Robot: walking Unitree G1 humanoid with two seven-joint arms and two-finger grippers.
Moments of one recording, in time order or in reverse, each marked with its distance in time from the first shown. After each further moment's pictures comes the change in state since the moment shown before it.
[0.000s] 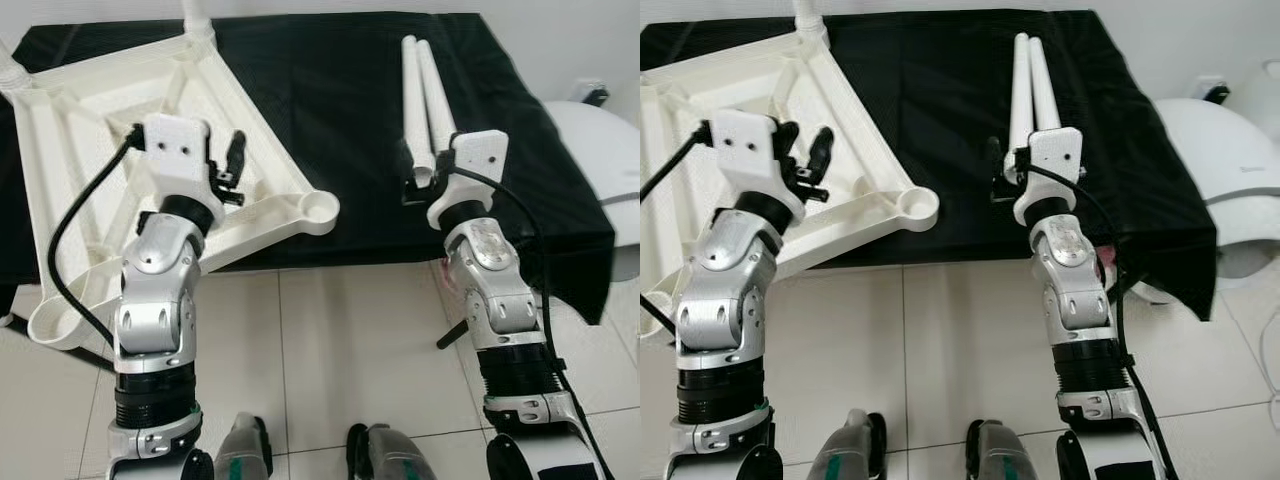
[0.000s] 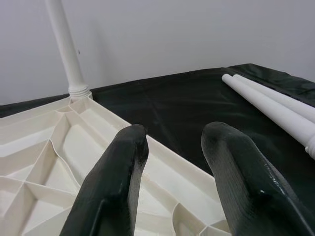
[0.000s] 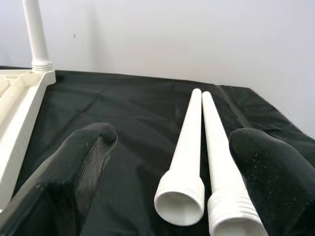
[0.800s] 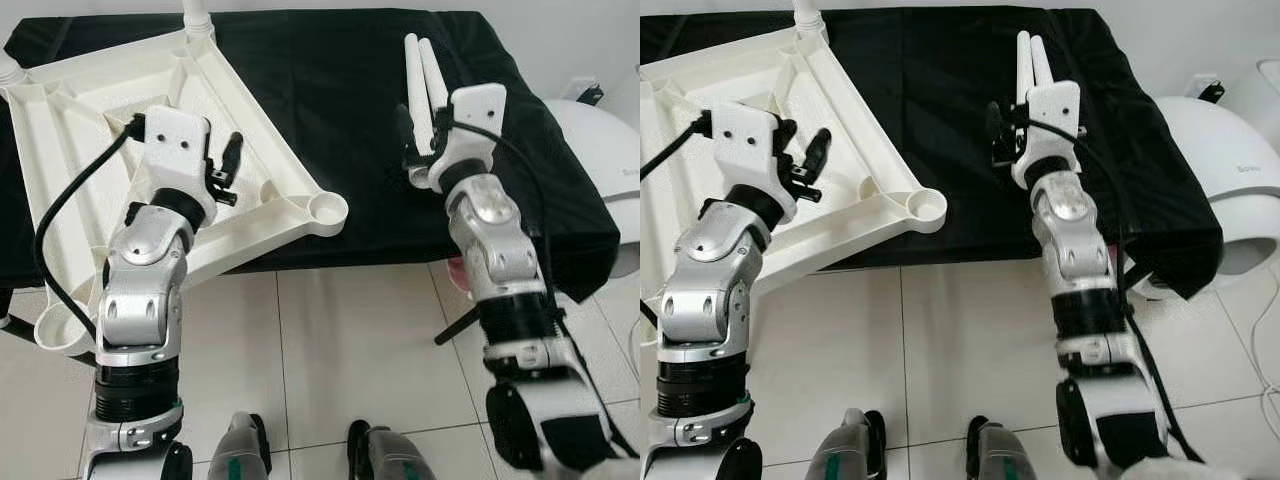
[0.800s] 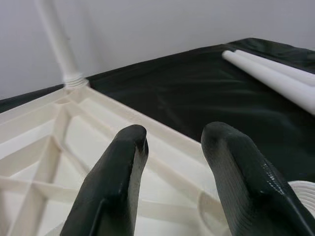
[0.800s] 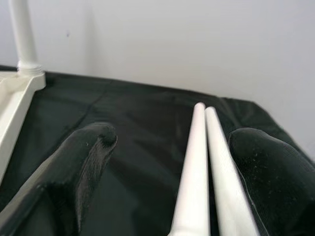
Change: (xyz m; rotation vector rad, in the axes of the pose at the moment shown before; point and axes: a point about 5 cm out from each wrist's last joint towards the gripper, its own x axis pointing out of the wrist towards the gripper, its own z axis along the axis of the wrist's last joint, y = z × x) left arm 0.003 -0.005 0.006 0.070 0.039 -0.104; right arm 0.051 -0.012 0.027 -0.064 -0.020 -0.032
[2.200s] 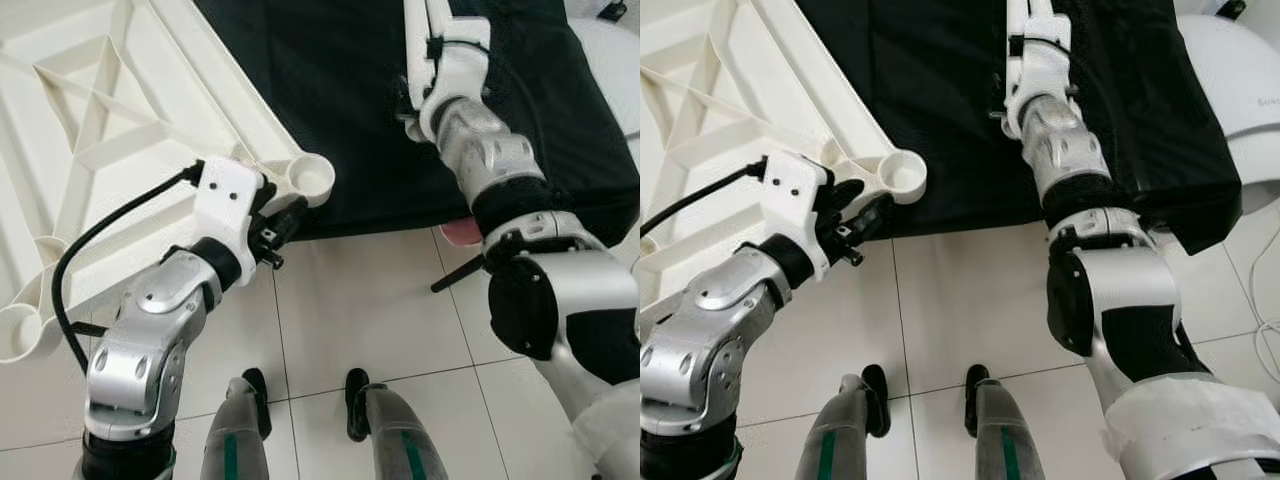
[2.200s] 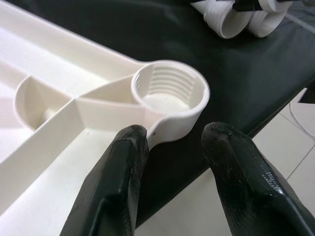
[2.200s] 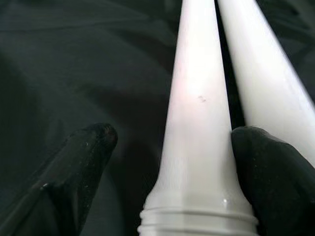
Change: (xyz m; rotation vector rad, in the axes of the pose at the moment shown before) left arm -0.046 -0.045 0.004 -0.140 0.152 -0.301; right arm 0.066 0.013 0.010 0.164 0.339 -0.057
